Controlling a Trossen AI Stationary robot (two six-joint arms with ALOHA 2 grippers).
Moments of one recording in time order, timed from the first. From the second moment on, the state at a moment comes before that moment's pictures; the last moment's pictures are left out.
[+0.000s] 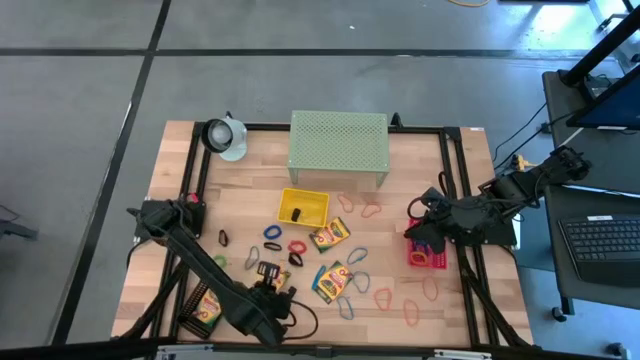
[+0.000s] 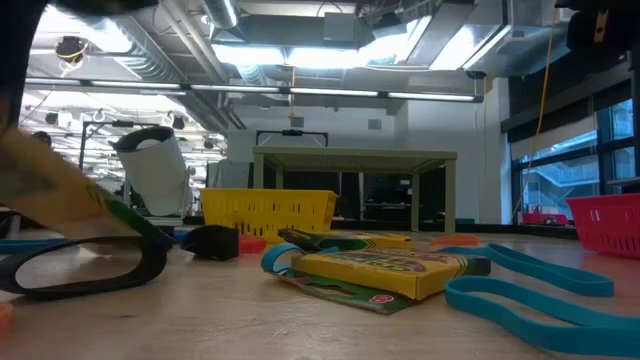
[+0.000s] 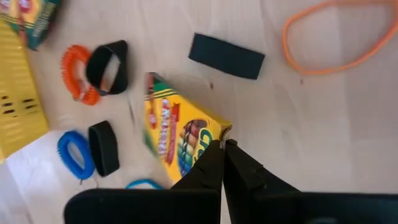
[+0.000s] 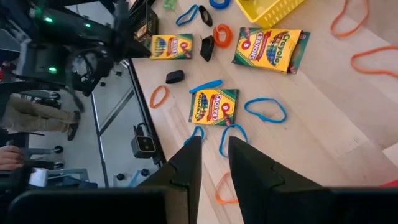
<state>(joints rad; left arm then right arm) -0.69 2.00 1.66 -1.22 -0.29 -0.51 0.51 0.83 0.88 -0.74 0.20 1.14</state>
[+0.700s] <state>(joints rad) -0.75 1.99 1.95 -1.57 -0.18 -0.66 0.51 0.83 0.88 -0.69 0.25 1.11</state>
